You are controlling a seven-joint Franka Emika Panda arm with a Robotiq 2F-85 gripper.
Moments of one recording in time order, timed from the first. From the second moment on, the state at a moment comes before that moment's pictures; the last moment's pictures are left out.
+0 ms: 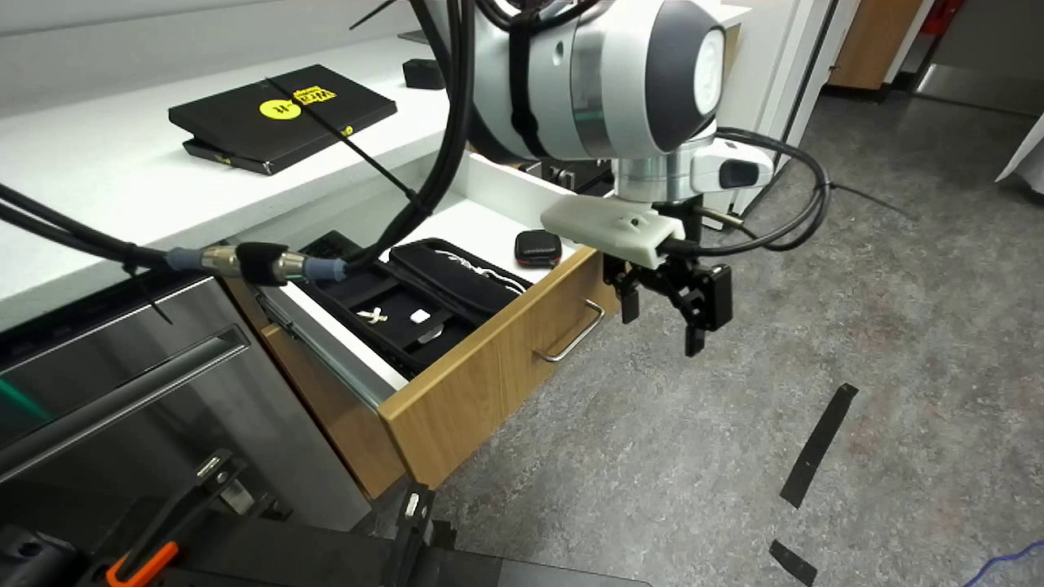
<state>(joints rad) -0.24 0.51 -0.30 -2.20 -0.19 2.61 0.43</state>
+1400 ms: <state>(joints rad) -0.26 0.66 -0.03 -1.96 0.36 2.42 0.15</state>
